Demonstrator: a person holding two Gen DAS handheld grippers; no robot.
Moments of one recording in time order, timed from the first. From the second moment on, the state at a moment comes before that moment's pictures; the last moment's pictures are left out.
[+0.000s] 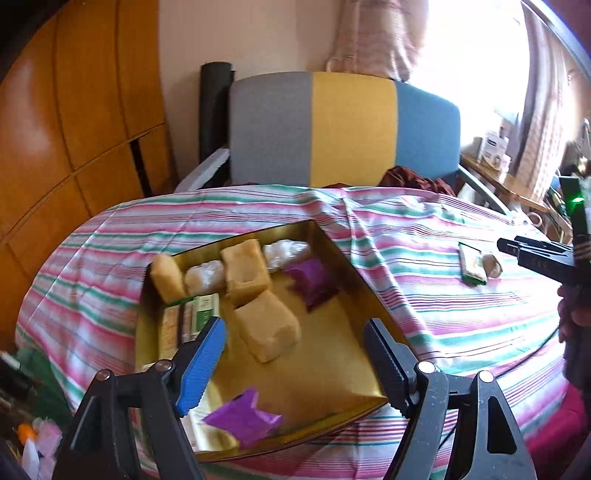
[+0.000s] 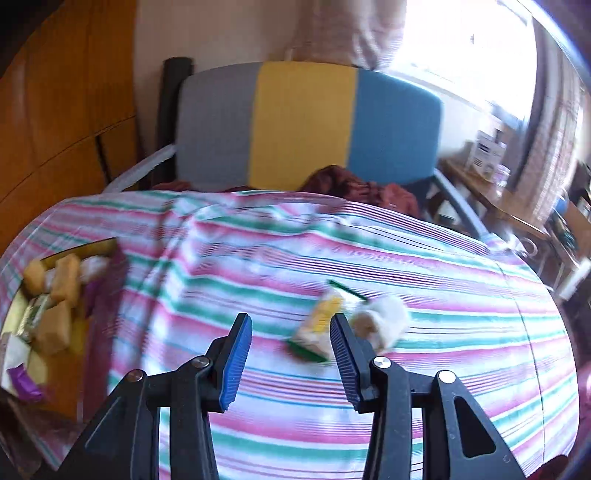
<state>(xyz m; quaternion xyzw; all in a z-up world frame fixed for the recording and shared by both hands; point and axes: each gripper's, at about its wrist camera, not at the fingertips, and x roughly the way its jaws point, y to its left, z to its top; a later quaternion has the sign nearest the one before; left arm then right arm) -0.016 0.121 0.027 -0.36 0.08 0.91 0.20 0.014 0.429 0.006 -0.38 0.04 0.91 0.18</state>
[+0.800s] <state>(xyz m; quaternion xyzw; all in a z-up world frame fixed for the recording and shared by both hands) -0.026 0.254 -0.001 -0.39 0.15 0.86 0.28 0.070 0.562 -0.033 -0.38 0.28 0.82 0.33</state>
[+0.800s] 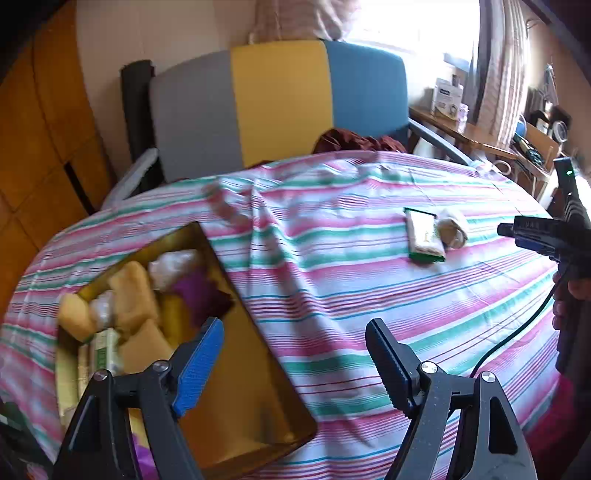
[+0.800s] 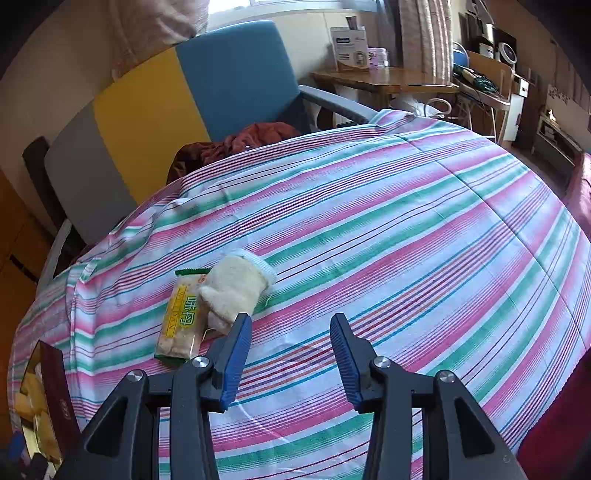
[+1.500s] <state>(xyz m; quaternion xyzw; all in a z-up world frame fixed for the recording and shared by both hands) -0.047 0.436 -0.046 -0.39 0.22 0.81 0.39 0.091 0.590 -0.042 -0.36 0.38 0.79 0.33</state>
